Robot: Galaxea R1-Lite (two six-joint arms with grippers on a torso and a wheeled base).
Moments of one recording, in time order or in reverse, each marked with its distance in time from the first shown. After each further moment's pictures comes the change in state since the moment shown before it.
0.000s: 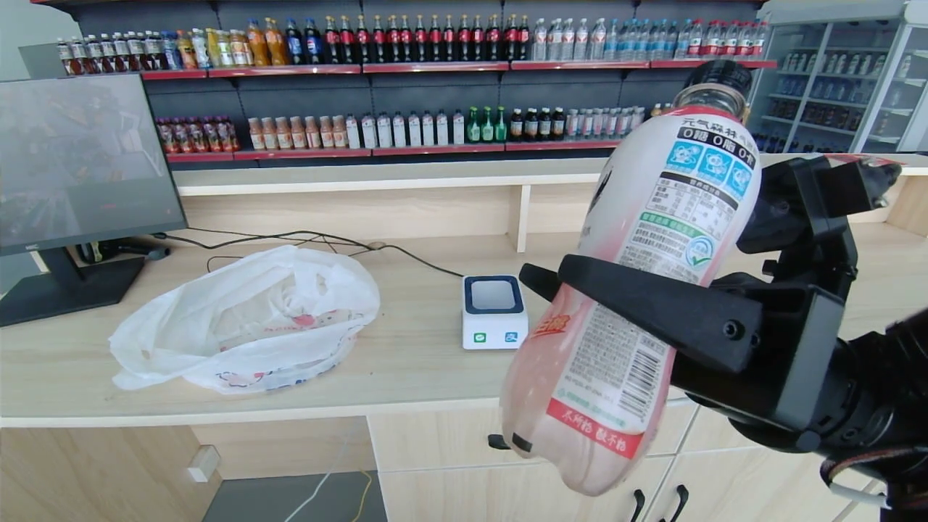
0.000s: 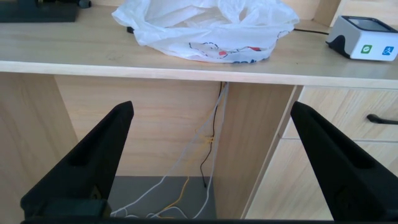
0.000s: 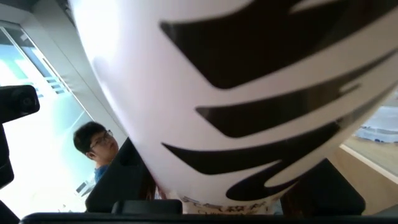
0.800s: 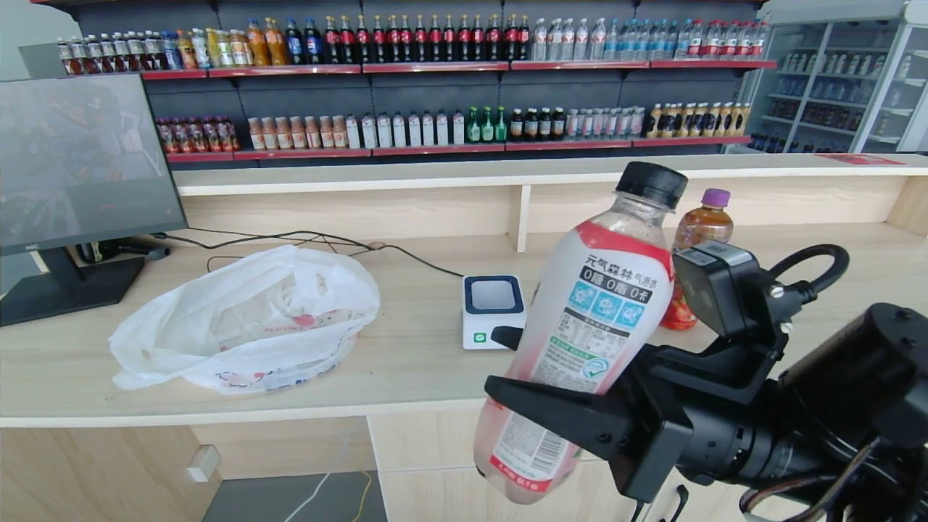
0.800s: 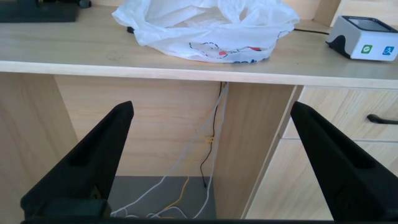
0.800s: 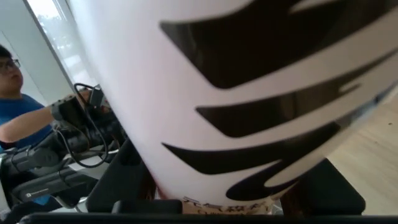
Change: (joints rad) left arm 0.000 0.000 0.000 0.000 0.000 0.000; right arm -0.001 0.123 0.075 0.001 -0.005 -0.517
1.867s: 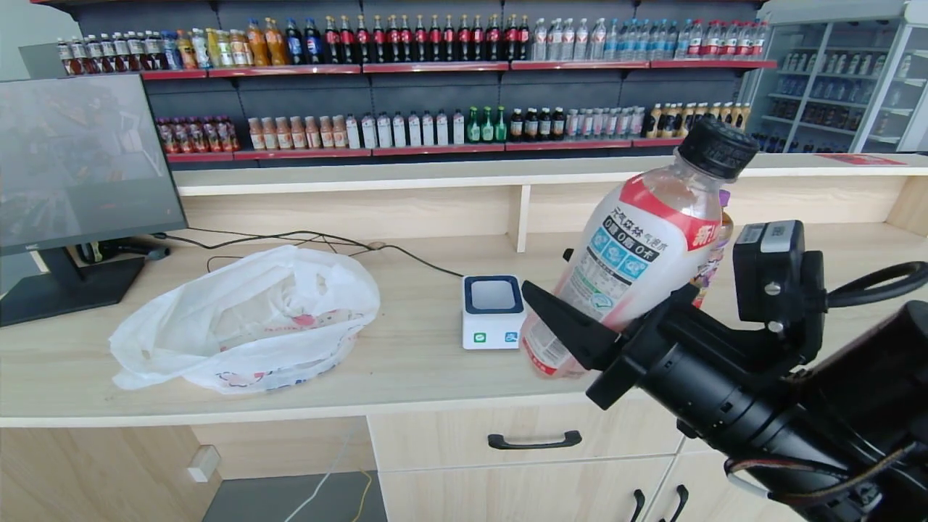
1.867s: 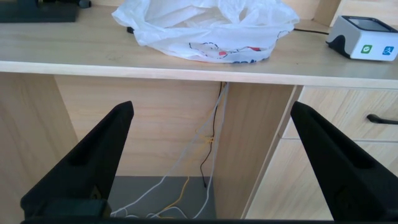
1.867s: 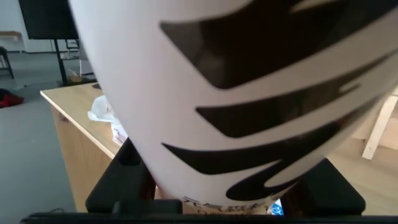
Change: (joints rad) left arm 0.000 0.000 0.000 0.000 0.000 0.000; right arm 0.015 -0.036 0.003 -0.002 -0.541 -0.413
